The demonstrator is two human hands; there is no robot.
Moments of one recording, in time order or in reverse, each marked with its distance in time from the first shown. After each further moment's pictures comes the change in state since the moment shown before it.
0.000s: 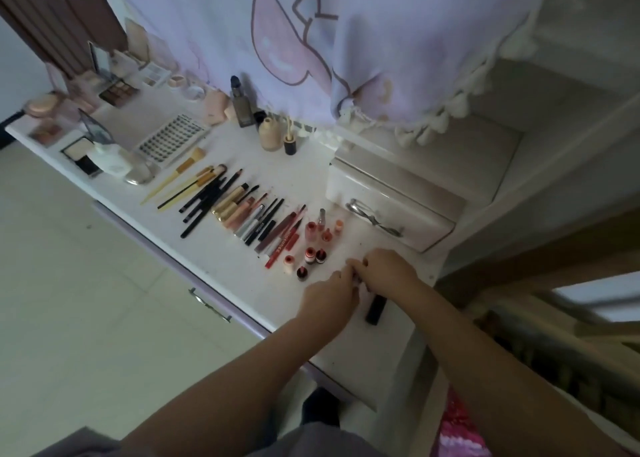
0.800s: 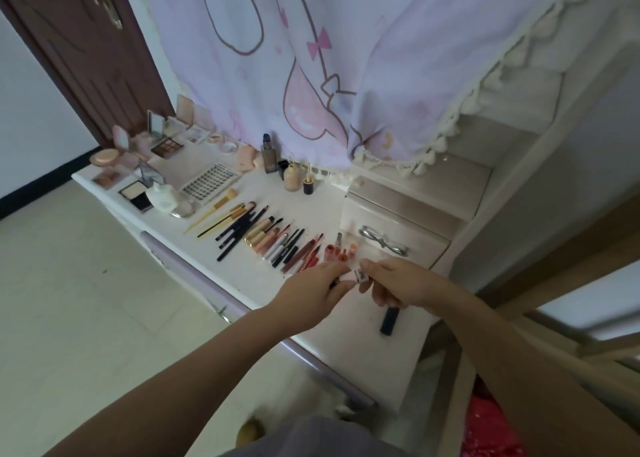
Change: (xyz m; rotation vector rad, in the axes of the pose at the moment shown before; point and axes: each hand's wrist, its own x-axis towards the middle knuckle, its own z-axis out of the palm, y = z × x) left_hand -0.066 -0.046 -0.082 -0.200 0.245 0.365; right_hand -0.110 -0.043 -0.059 0.492 -0.183 -0.244
